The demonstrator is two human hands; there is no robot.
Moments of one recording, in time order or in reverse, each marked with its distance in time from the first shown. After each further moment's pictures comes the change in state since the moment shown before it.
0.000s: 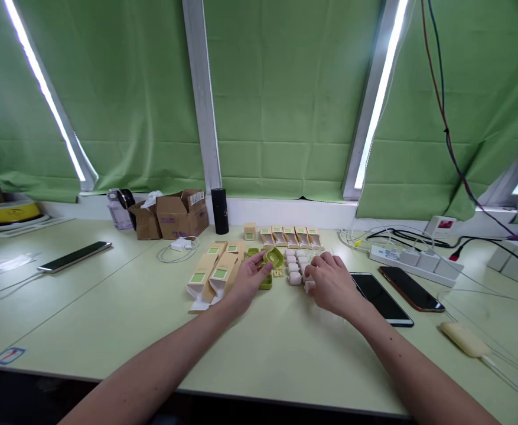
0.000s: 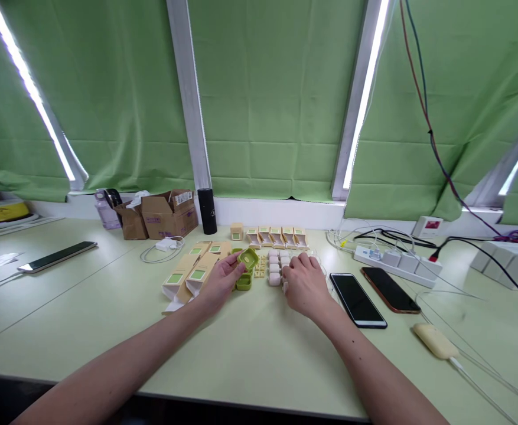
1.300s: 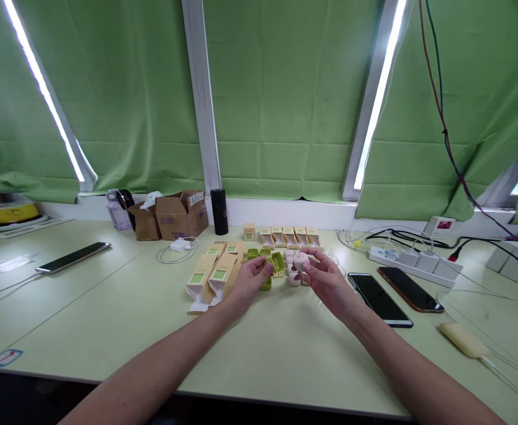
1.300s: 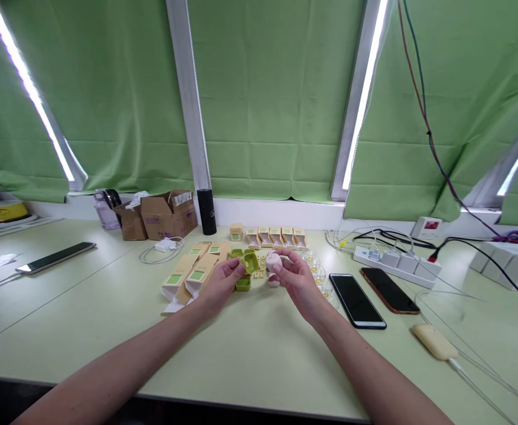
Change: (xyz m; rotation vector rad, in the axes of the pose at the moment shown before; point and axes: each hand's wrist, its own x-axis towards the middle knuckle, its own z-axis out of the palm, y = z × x) left_hand -0.001 -0.002 0.000 0.082 -0.048 -0.041; right_hand 0.002 -0.021 -0.003 2.016 0.121 0.154
